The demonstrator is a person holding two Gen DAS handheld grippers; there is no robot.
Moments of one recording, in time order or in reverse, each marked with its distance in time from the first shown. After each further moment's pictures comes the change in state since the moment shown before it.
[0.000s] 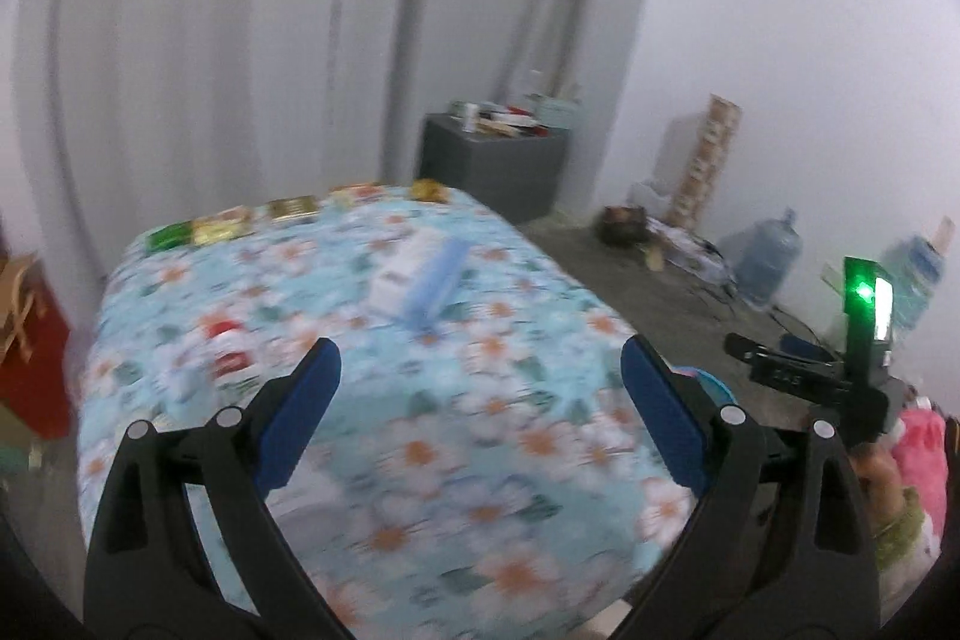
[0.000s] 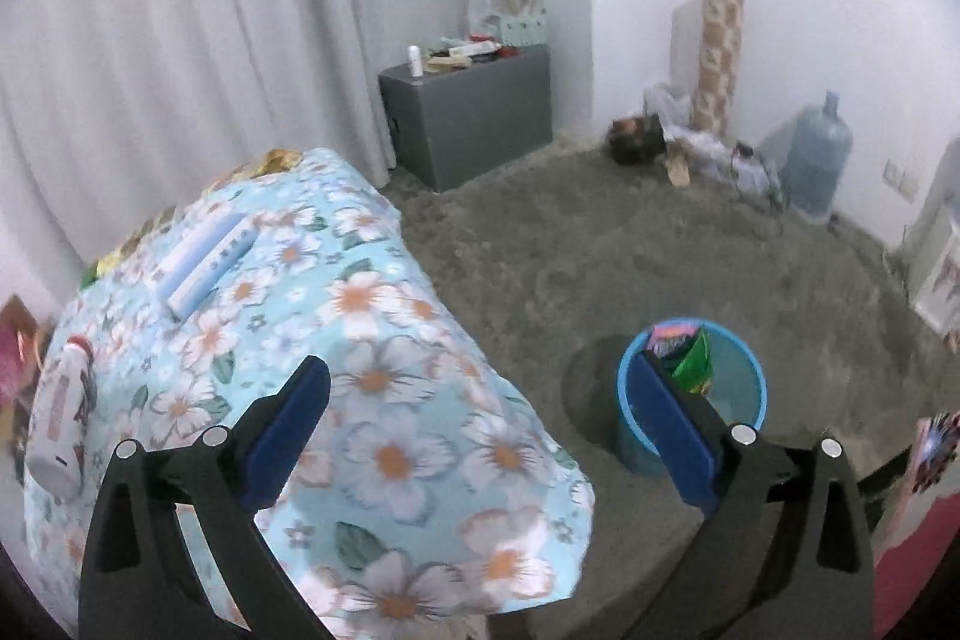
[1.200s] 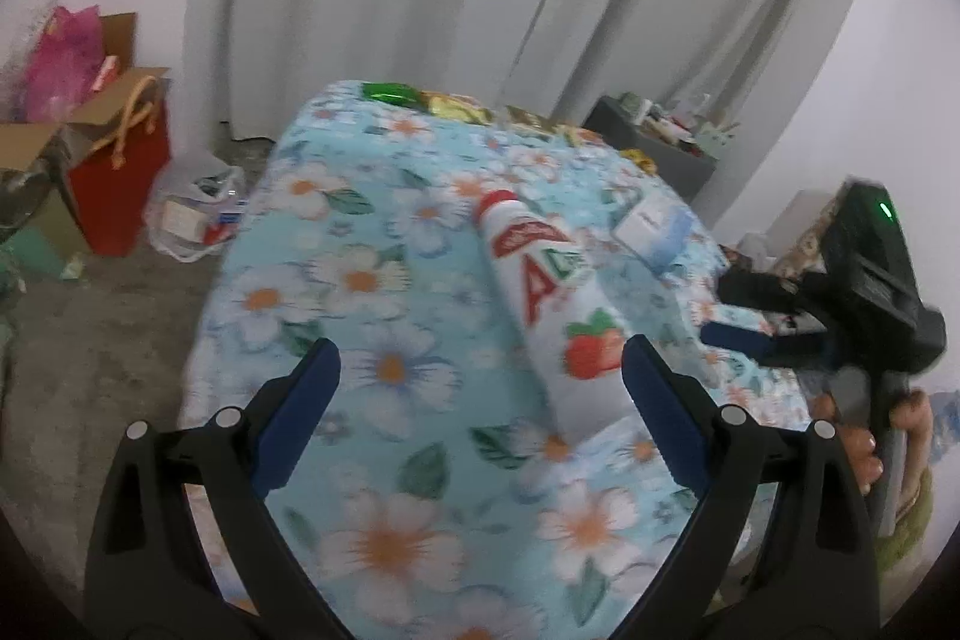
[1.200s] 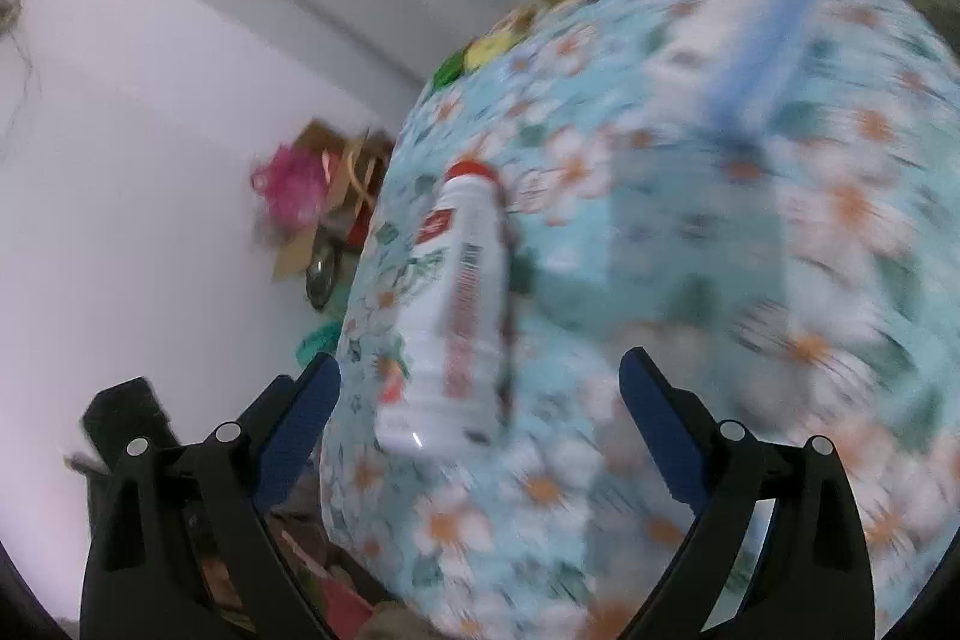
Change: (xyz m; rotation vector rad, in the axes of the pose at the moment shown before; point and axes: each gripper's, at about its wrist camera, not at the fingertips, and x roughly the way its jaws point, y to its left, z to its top) left arm -0.033 0.165 -0.081 -0.358 0.071 0.202; right arm 0.071 0.280 -0.014 -0.137 0.601 0.871
